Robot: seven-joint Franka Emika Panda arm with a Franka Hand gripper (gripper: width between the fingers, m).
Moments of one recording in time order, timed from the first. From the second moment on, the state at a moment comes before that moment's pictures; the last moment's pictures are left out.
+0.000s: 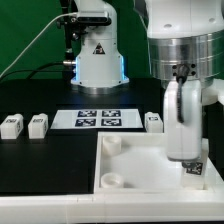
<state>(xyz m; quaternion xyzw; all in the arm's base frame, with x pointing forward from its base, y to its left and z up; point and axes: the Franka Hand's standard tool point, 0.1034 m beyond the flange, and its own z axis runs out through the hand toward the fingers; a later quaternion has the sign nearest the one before) 0.633 0.110 0.071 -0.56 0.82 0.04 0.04</state>
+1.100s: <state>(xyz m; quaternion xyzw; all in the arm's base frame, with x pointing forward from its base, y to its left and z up) 0.619 0.125 0.098 -0.73 0.68 0.03 0.07</state>
